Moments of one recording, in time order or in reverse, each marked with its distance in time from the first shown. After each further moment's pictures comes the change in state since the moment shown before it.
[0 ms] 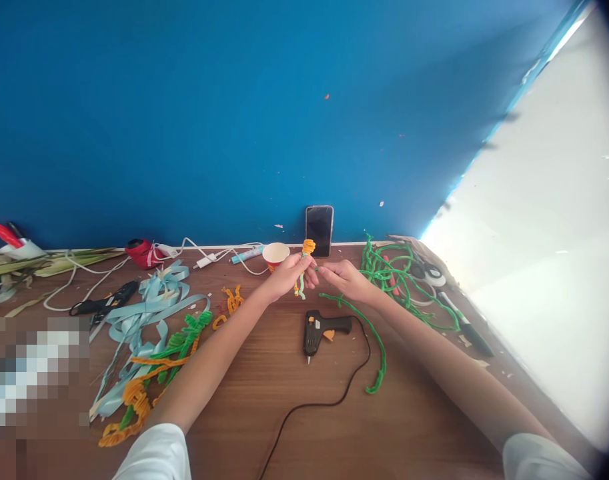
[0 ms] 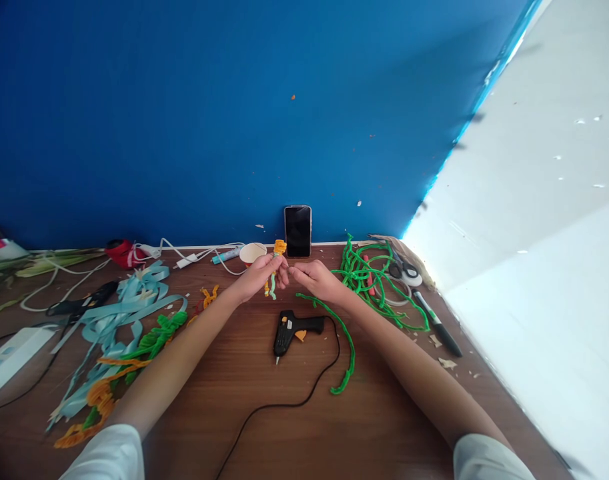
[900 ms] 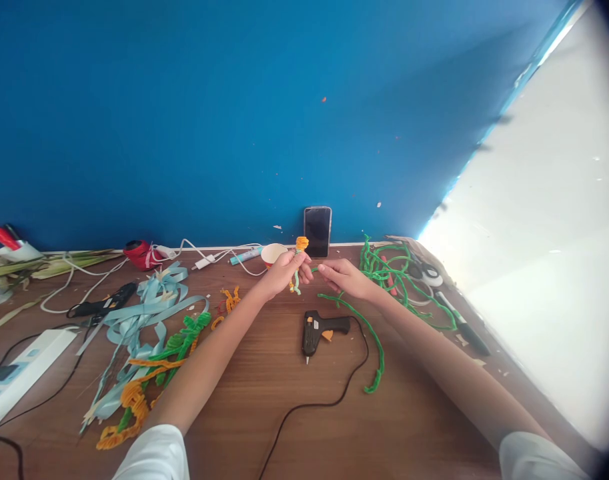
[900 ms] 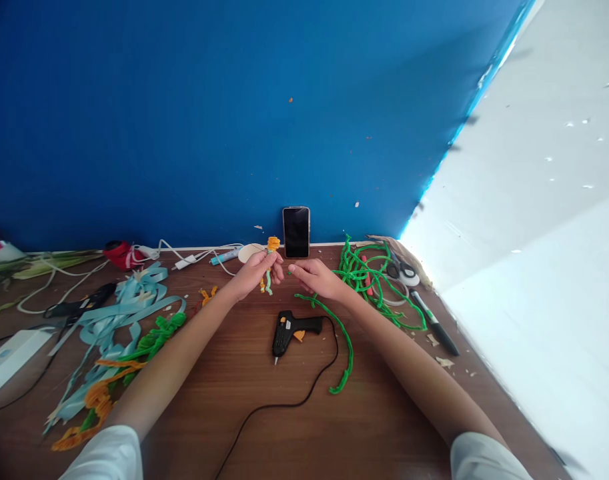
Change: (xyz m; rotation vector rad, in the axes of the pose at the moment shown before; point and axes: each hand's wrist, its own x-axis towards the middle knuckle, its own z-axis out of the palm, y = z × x) left_hand 0.003 0.000 -0.008 0.056 0.074 0.014; right_hand -0.001 0.004 -0.004 0.188 -0.039 0.165
